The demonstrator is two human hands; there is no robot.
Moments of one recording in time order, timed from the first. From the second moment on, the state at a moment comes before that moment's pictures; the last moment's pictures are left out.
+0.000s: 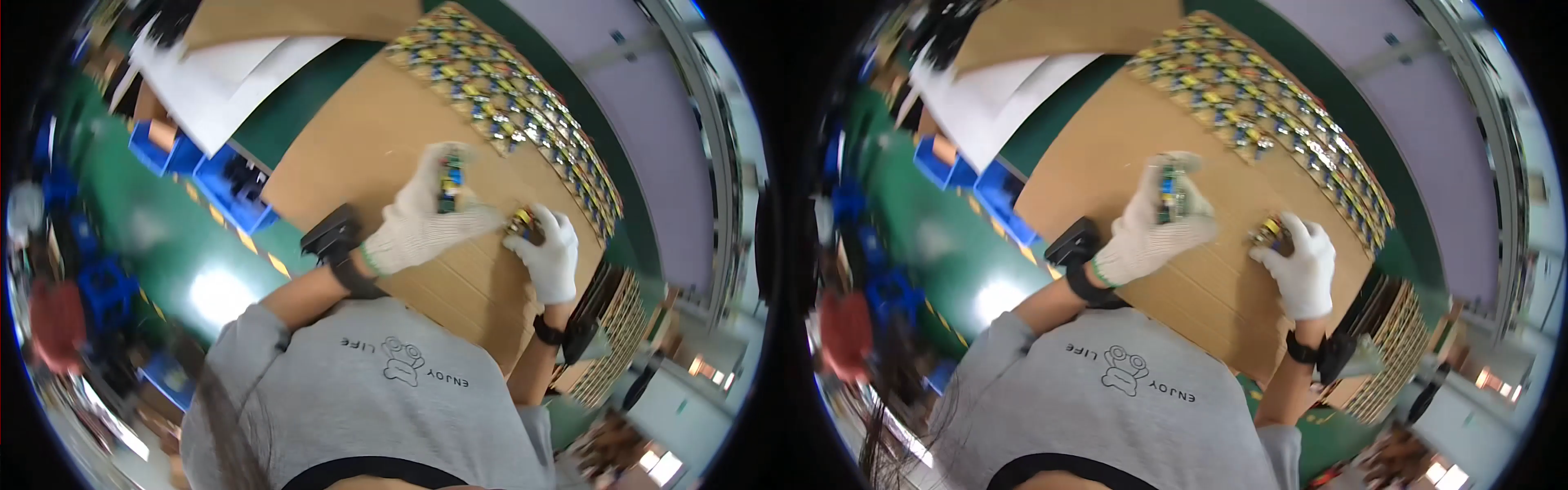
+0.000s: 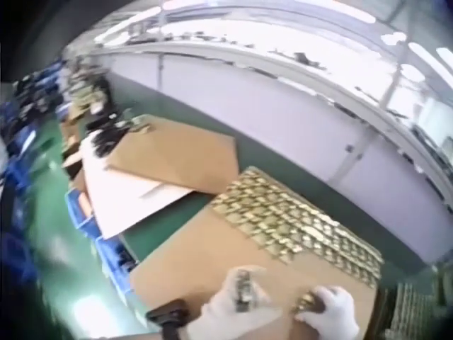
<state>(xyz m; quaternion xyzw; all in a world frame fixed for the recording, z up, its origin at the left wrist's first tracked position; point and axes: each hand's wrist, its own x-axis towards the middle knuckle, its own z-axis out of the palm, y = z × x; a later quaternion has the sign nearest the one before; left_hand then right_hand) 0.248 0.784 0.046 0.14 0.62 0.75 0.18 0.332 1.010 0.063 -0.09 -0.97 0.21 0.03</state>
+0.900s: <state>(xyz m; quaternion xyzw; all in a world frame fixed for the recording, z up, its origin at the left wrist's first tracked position) 0.205 0.812 0.058 0.09 0.51 0.74 0.43 0.253 1.024 0.068 -0.11 -0.98 0.14 0.10</state>
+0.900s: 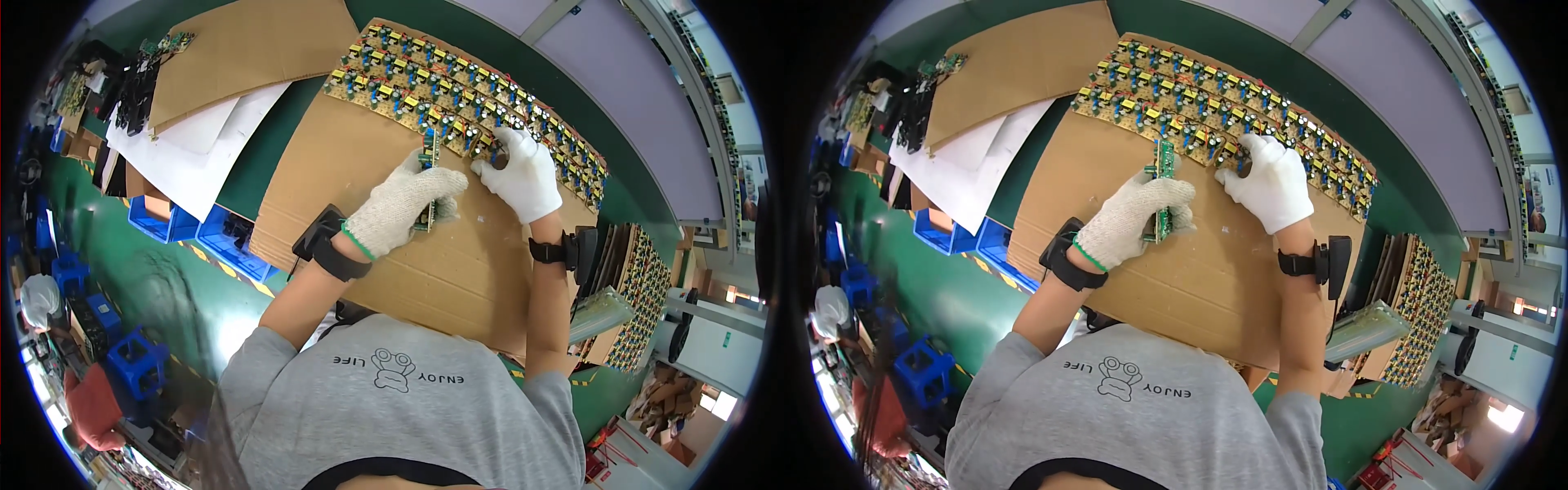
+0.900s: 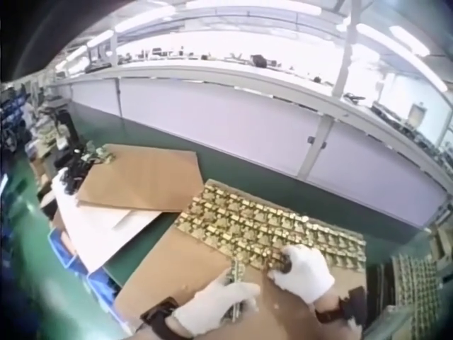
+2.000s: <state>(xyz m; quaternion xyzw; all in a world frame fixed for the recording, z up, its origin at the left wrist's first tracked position) 0.250 0.827 0.086 0.39 0.85 0.33 0.13 0.305 0.975 0.071 -0.20 -0.72 0.65 0.14</state>
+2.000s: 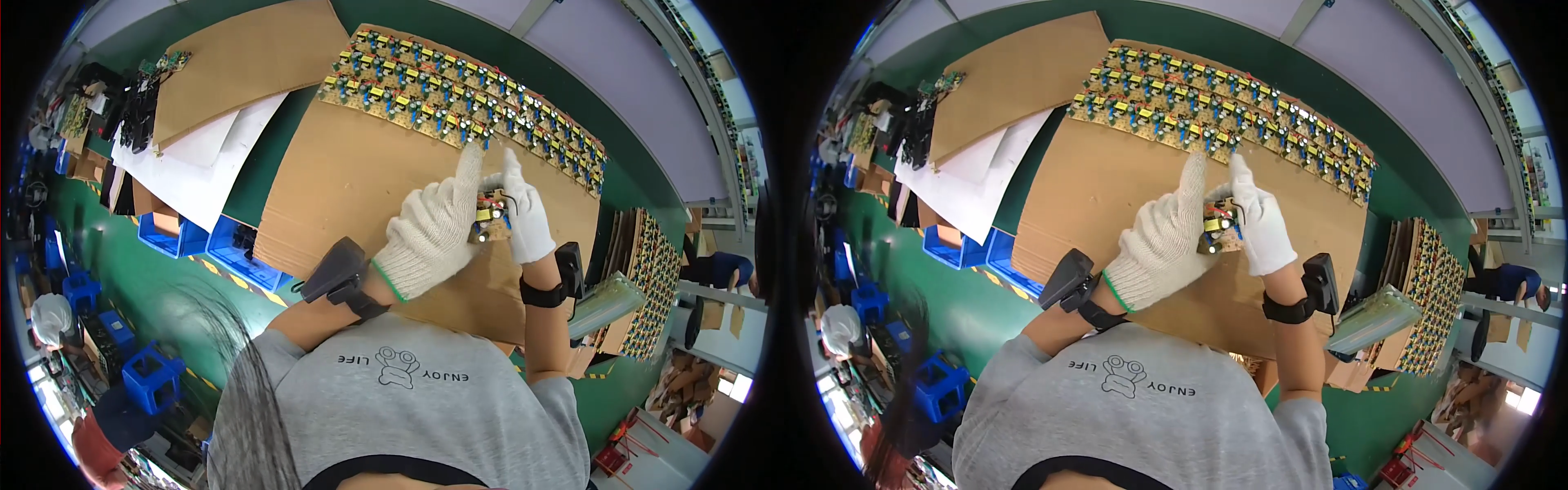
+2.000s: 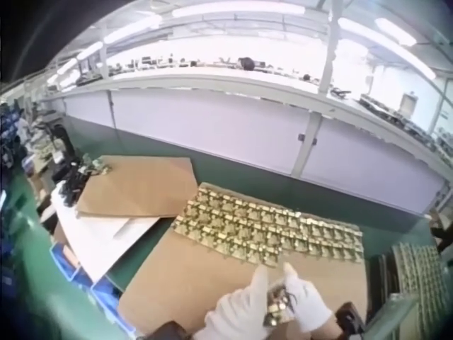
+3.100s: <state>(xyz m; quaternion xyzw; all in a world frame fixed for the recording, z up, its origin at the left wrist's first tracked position) 0.254 0.819 0.065 0.45 0.76 0.46 0.02 0.342 0.982 0.040 -0.14 -0.87 0.42 0.22</state>
